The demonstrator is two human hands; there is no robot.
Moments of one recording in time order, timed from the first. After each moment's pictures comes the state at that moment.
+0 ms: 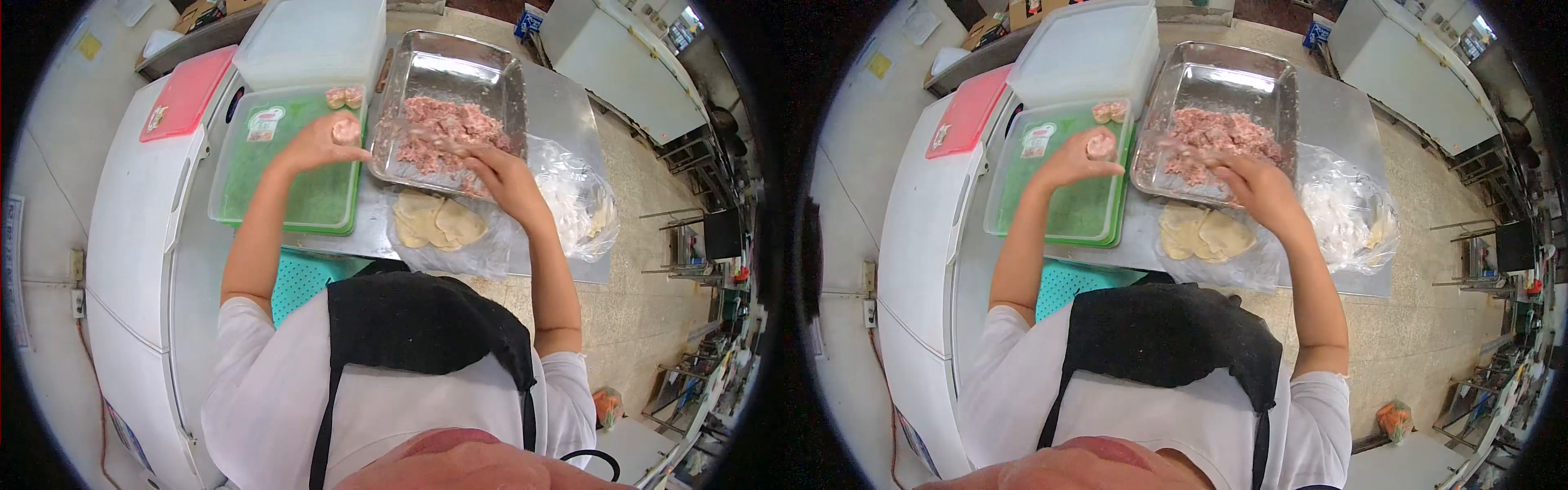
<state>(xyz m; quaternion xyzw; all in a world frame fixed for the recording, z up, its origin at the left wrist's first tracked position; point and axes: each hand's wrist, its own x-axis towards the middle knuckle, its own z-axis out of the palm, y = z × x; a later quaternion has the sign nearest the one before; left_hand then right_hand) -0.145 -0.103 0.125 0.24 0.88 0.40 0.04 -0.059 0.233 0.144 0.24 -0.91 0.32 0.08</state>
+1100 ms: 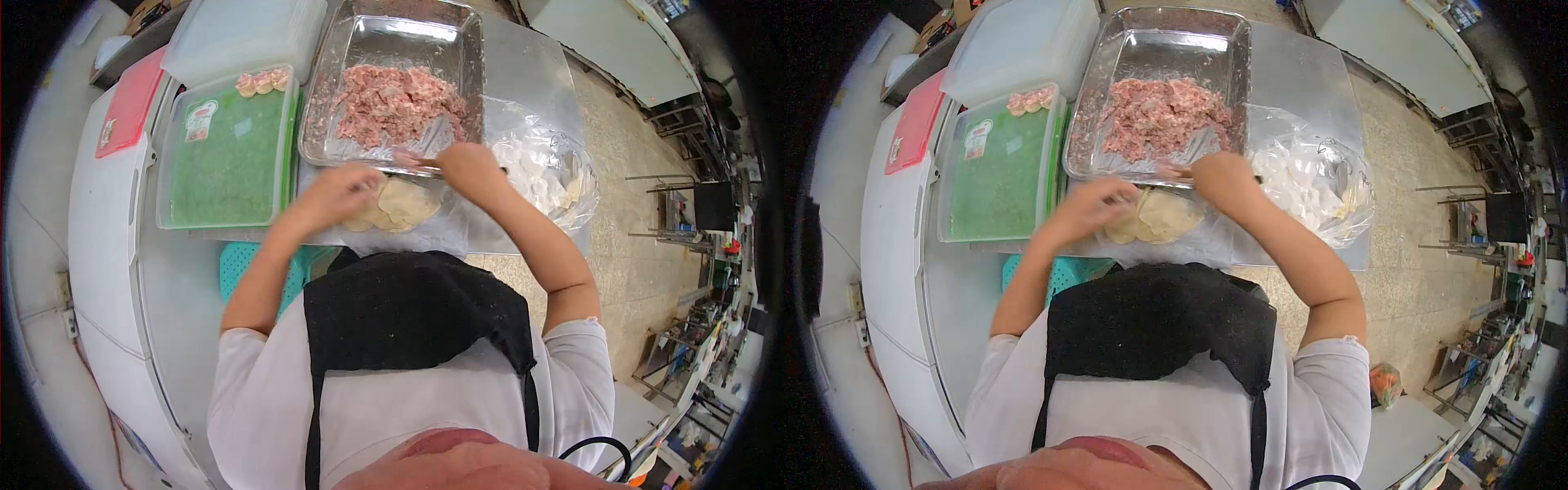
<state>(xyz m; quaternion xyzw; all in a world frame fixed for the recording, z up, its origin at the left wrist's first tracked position) -0.068 0.018 0.076 0.31 0.84 0.41 0.17 -0.073 0.290 0.078 0.24 -0.97 -0.04 -0.02</state>
